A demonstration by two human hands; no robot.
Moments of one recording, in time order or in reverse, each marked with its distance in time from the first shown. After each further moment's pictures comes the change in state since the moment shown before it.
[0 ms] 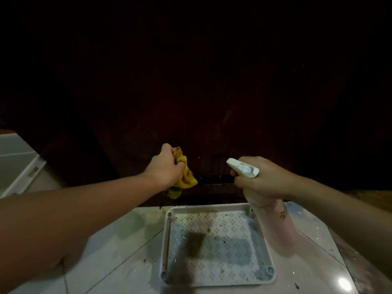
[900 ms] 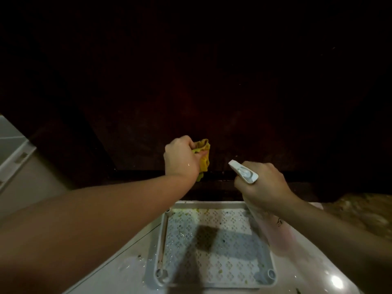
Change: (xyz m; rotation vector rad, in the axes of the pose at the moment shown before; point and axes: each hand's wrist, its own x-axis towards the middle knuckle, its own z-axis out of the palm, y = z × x) left_hand 0.014 0.026 0.052 -0.124 0.428 0.016; right_hand 0.011 0.022 0.044 -0.135 0.271 0.039
